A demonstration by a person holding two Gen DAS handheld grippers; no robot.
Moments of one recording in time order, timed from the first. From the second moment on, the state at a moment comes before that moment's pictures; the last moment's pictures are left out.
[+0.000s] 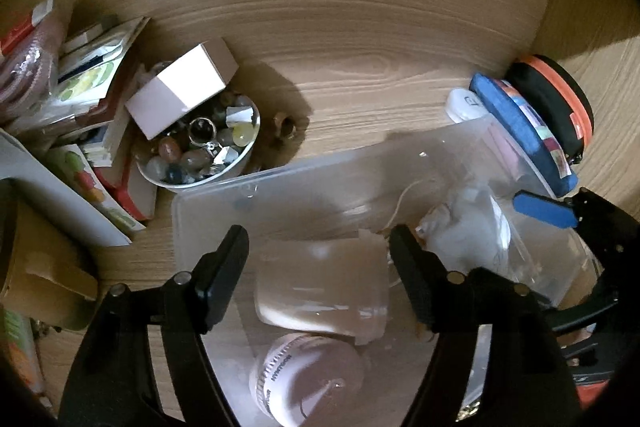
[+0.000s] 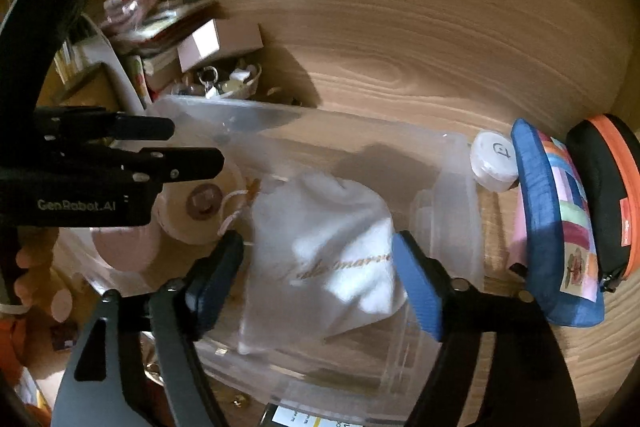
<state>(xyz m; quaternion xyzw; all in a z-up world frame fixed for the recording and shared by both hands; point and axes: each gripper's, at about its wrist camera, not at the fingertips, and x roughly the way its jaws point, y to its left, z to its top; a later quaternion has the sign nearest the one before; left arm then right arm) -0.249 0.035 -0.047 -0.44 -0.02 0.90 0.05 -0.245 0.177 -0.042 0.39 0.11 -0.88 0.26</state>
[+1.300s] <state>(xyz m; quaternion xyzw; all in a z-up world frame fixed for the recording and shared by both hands) -0.104 0.025 0.035 -0.30 0.04 0.95 0.01 -0.152 0.213 0.045 0.28 0.04 -0.92 0.28</state>
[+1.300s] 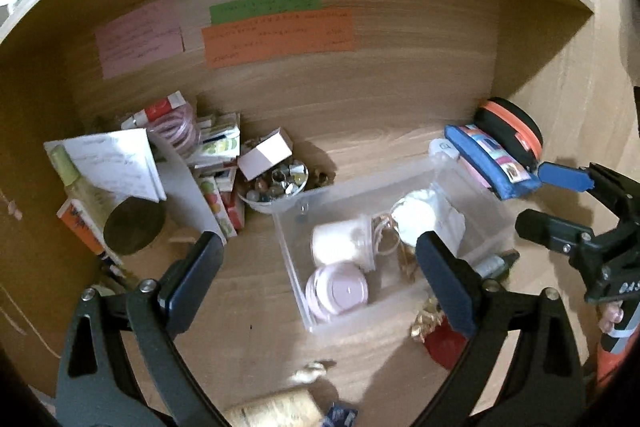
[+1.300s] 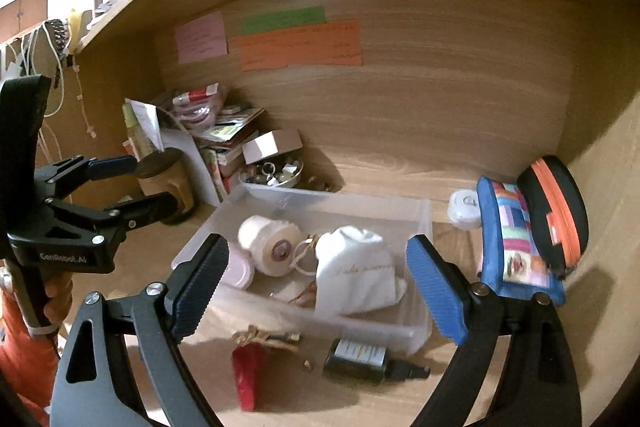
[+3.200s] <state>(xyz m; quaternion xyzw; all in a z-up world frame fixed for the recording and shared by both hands) -0.056 -0.066 -0.107 -0.48 0.01 0.88 0.03 -0.136 0.151 -0.090 0.44 0.05 -0.84 0.30</state>
